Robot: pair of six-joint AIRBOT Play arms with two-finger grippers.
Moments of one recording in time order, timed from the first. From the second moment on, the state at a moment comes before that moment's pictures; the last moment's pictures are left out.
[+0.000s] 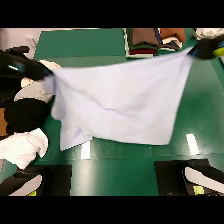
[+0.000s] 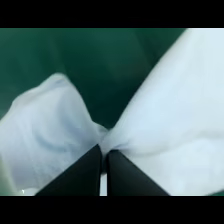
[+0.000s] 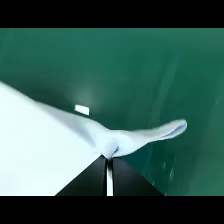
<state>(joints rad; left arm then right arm) -0.08 -1.10 1.33 1.12 -1.20 -1.26 -0.08 -1.21 1.61 -1.24 1.41 1.43</state>
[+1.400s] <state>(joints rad) 0.15 -1.31 0.84 1.09 -1.08 -1.31 -0.09 -1.09 1.13 -1.07 1.23 1.41</state>
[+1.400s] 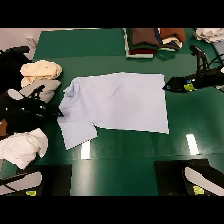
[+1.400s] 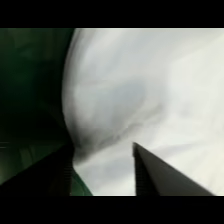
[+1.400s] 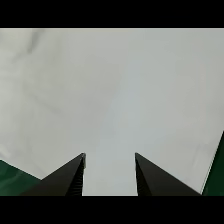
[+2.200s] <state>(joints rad) 0.12 -1.10 0.86 1.09 -1.04 -1.31 -0.37 -1.10 0.58 -1.08 1.31 1.38</state>
